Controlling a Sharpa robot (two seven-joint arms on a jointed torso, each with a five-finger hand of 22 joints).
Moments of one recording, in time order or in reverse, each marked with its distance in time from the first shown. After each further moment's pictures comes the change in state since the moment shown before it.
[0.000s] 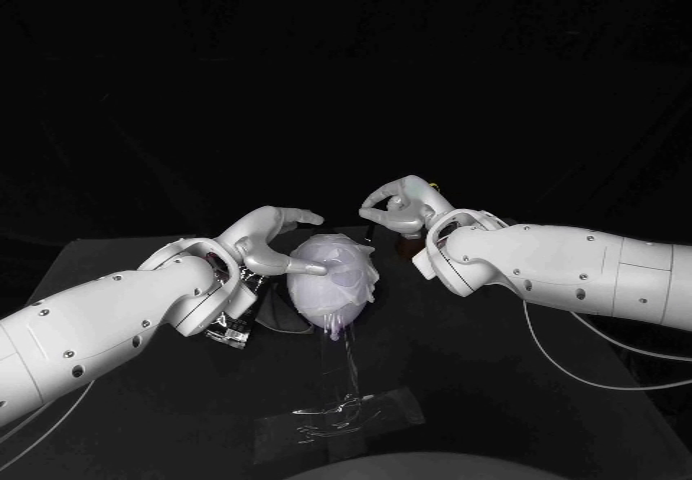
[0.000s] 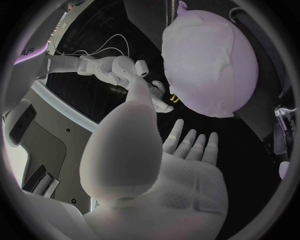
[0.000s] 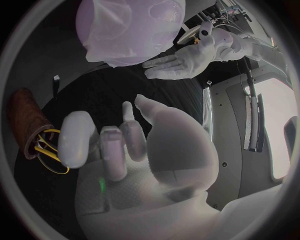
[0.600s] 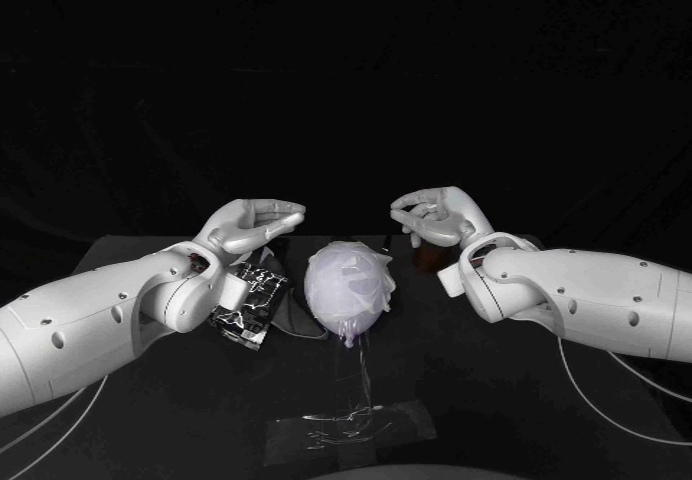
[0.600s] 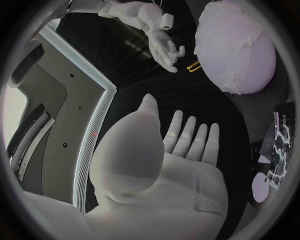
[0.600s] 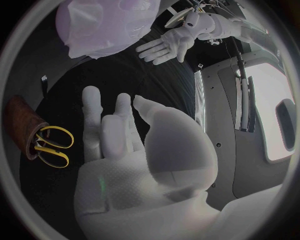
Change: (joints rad) left arm -0.013 -0.088 0.002 -0.033 0.550 0.033 0.192; left_hand -0.063 0.235 0.152 -0.008 -0.006 0.205 0.024 0.086 0.062 0.350 0.009 0.067 0.034 0.243 -0.008 0.074 0.061 0.000 0.200 -0.001 0.061 0.036; right arm -0.033 -0.059 -0.001 0.058 0.248 -0.063 0.253; right_hand 0.041 0.010 0.022 0.020 0.000 0.002 0.003 -0.068 -0.029 -0.323 0.005 -0.897 -0.486 -0.095 0.007 -0.428 -0.185 0.116 -0.284 0.014 -0.796 -0.141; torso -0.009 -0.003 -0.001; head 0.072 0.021
